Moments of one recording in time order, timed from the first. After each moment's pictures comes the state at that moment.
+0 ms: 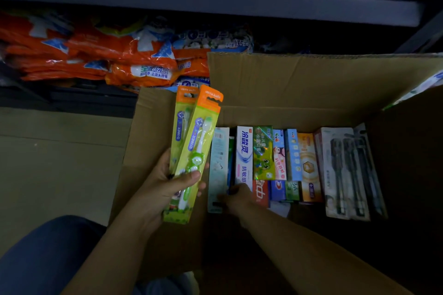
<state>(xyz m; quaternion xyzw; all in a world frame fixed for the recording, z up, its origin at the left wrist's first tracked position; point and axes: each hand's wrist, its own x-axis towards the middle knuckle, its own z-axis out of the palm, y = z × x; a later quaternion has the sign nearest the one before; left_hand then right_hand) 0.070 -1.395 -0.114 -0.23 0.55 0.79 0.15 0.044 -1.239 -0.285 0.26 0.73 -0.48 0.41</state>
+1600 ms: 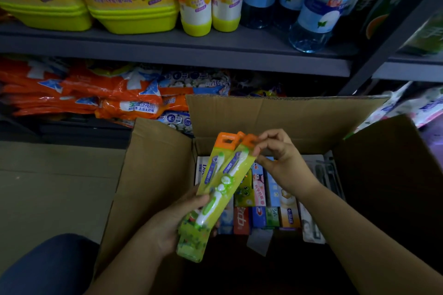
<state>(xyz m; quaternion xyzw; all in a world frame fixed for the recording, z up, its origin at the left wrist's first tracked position) 0.055 -1.352 -0.123 -0.22 0.49 0.79 0.30 -0.066 -1.131 -0.117 -0.18 0.82 -0.53 0.10</state>
